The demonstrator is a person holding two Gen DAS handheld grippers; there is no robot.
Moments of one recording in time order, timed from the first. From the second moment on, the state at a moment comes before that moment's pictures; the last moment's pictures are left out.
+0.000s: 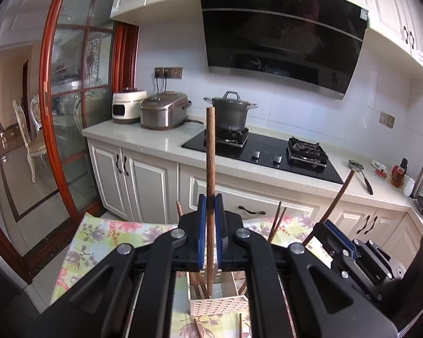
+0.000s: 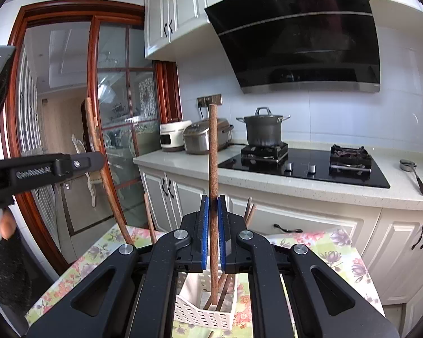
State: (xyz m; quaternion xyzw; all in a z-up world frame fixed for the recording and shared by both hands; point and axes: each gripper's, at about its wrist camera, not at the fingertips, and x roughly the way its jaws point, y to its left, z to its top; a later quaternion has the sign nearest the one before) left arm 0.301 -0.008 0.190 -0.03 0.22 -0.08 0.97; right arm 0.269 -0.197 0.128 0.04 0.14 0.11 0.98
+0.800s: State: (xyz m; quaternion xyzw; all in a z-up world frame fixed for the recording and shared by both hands) left arm 0.327 0.030 0.103 -0.05 0.27 -0.02 0.96; right arm 0.306 -0.206 0.055 0.06 0.24 0.09 0.96
